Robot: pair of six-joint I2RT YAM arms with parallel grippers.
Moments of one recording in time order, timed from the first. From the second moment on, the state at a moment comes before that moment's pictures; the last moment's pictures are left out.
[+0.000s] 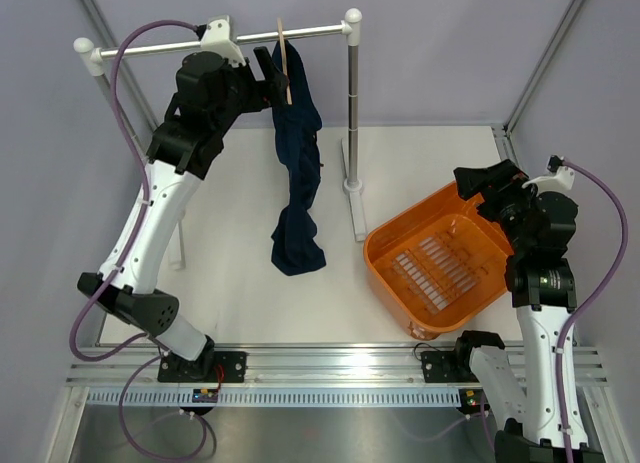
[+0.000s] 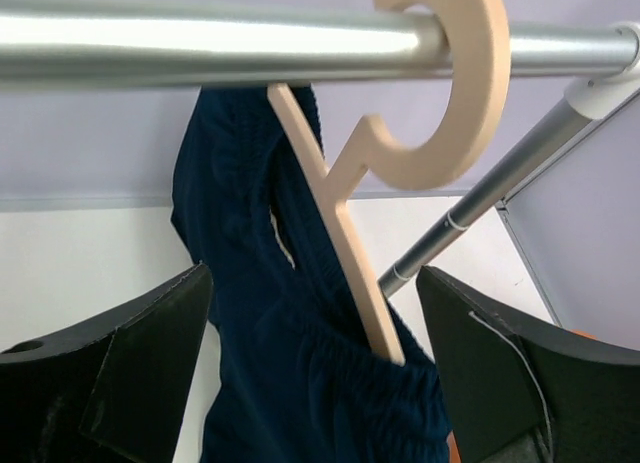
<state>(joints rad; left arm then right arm) -0.41 1.55 1.96 -0.53 -0.11 -0.35 -0.09 0.72 0.95 -0.34 -0.20 0.69</state>
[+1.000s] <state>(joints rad) -0.47 1.76 2.14 -0.49 -0.16 -0.26 -0.09 0.72 0.96 -0.37 -0.17 0.67</state>
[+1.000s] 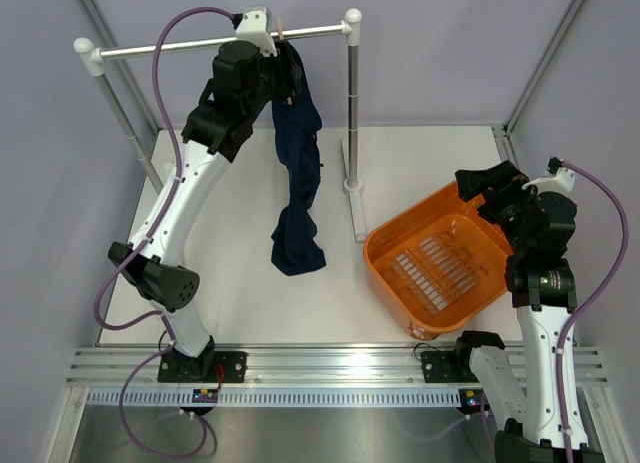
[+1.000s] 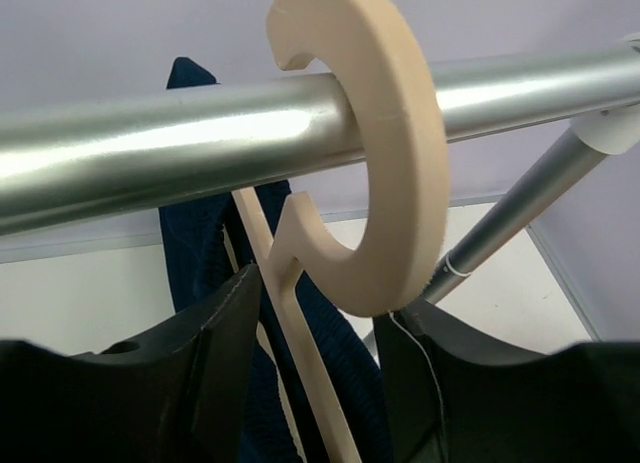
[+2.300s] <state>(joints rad) -0.50 1.77 2.18 -0.56 -0.31 -0.05 -0.09 0.71 0.95 -0.38 -0.17 0.65</state>
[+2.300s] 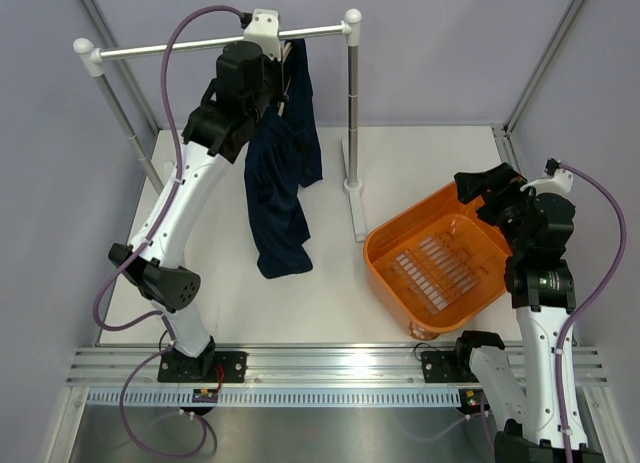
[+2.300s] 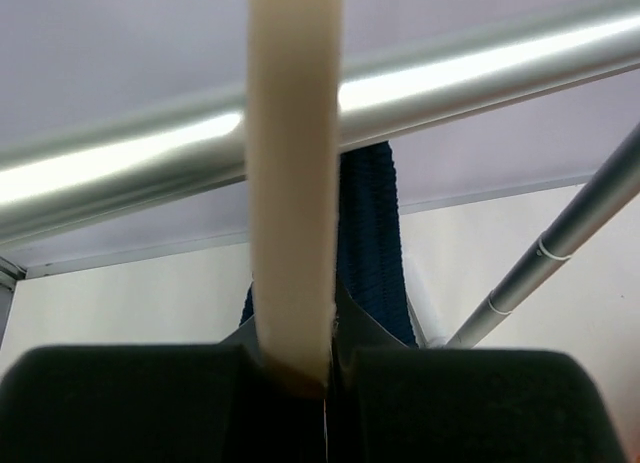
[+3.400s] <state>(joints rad) -0.63 1.23 1.71 -0.81 -0.01 -0.11 0.45 0.97 1.07 -0.27 -0.30 0.58</state>
